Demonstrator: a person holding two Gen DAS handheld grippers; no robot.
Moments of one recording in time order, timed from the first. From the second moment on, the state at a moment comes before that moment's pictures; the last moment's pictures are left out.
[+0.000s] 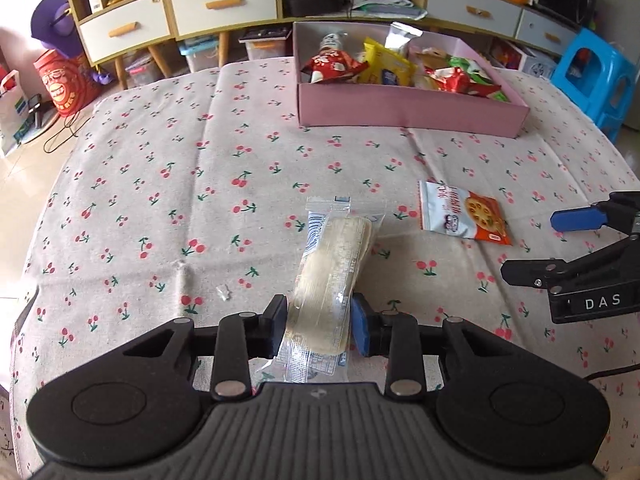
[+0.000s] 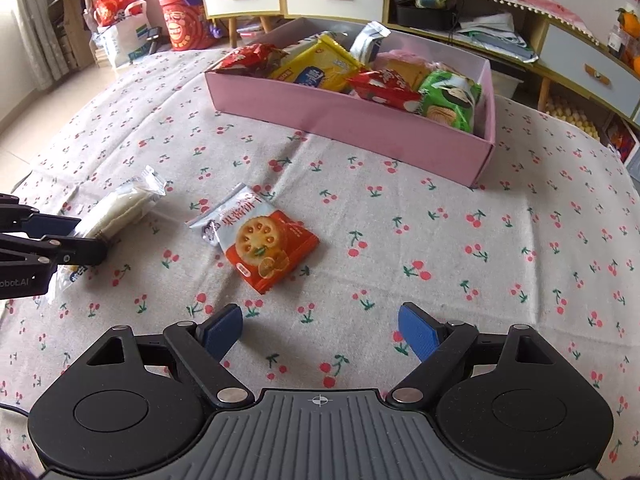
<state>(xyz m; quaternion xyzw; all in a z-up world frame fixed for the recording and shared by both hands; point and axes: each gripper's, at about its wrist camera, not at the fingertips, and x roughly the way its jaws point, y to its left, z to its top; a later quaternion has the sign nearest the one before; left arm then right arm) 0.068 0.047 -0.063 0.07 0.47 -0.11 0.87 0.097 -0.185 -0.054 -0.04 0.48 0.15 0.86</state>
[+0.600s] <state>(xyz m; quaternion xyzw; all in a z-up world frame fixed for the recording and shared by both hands) 0.082 0.055 -0.073 0.07 0.47 -0.14 0.87 0.133 -0.166 -0.058 -0.05 0.43 0.19 0.88</state>
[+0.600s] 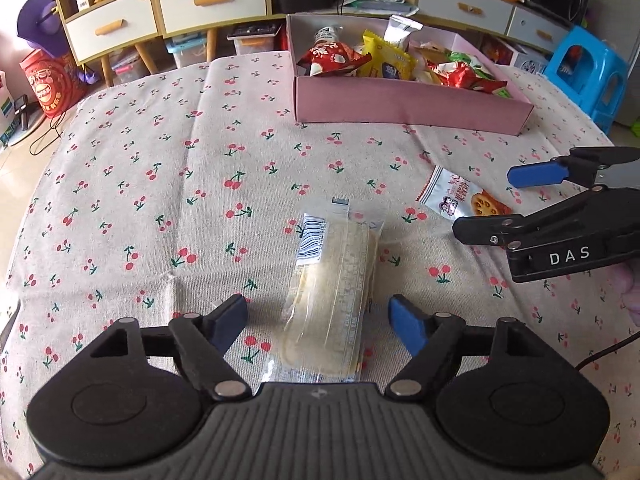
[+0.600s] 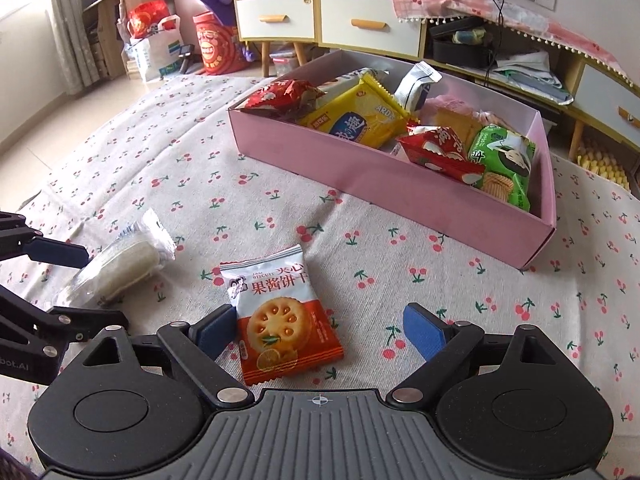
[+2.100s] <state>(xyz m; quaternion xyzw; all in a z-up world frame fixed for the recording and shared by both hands) 0.095 0.048 -0.038 0.00 0.48 -0.15 0.87 0.130 -0.168 -0.017 0.03 0.52 0.17 0.84</state>
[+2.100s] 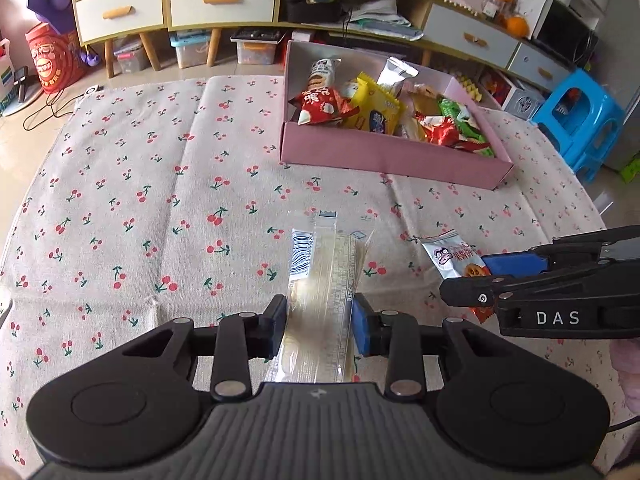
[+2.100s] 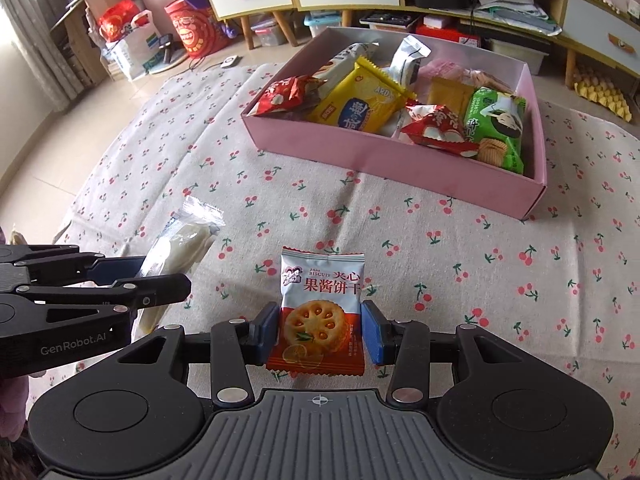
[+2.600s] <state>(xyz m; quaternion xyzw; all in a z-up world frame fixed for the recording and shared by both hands) 0.119 0.010 -0.018 -0.03 0.45 -0.17 0.88 0.151 -0.225 0.005 0.14 0.50 0.13 0.85</state>
